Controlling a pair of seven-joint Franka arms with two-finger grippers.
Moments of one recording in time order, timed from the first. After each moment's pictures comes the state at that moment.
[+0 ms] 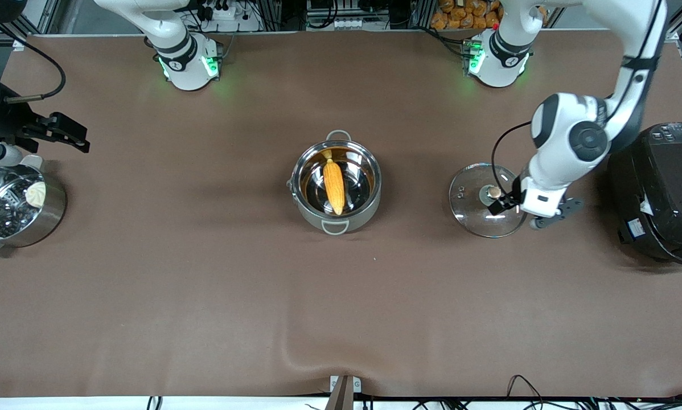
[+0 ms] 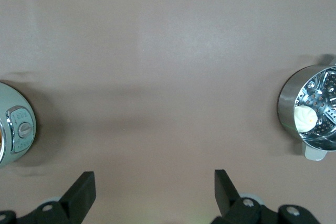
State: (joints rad) left arm -0.12 0.16 -0.07 -2.12 0.02 2.27 -0.67; right arm 0.02 0.01 0.03 -1.53 -0.02 1.48 0.05
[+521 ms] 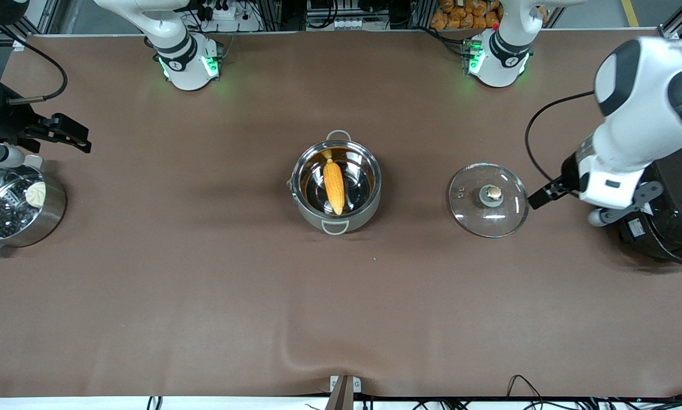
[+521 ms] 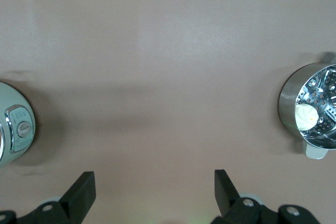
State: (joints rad) left arm -0.11 0.10 -0.07 -1.73 0.02 1.84 -0.65; right arm 0.02 0.01 0.03 -1.54 -0.02 1.48 0.06
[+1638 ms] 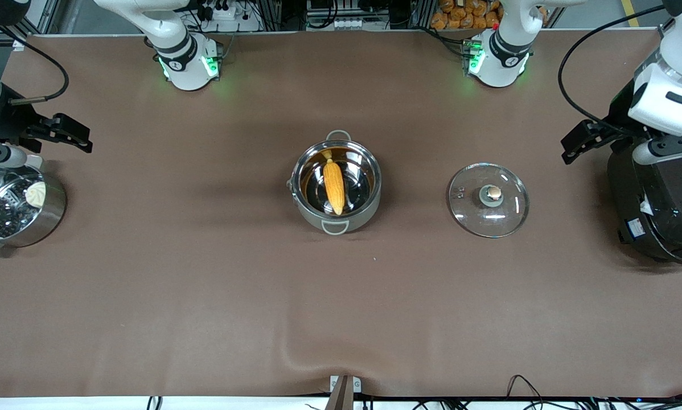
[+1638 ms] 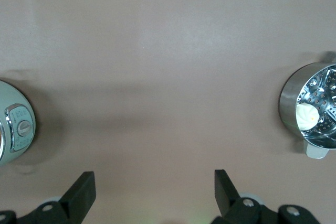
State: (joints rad) left arm -0.11 -0.04 -0.06 -1.62 0.02 1.66 -0.34; right arm 0.02 0.01 0.04 -1.54 -0.02 1.48 0.06
